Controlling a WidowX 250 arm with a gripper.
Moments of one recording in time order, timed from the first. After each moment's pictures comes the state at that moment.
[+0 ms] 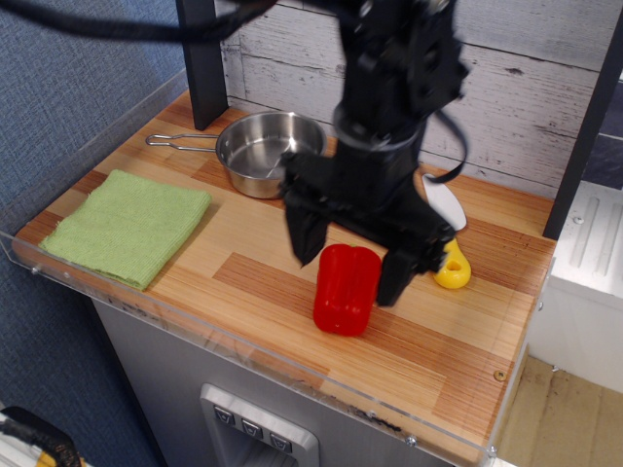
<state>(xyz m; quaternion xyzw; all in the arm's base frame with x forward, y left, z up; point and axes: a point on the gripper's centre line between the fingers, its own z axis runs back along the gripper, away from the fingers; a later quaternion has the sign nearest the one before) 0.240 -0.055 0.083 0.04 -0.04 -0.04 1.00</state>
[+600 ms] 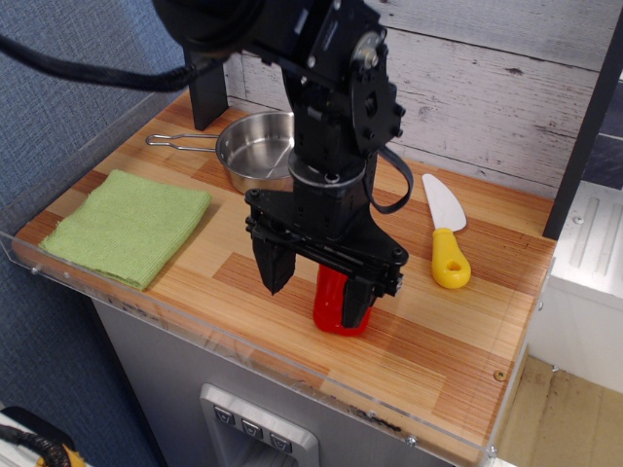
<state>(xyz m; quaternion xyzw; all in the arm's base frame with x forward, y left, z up) 0.240 -0.035 0.054 0.03 -0.03 -0.01 1.00</state>
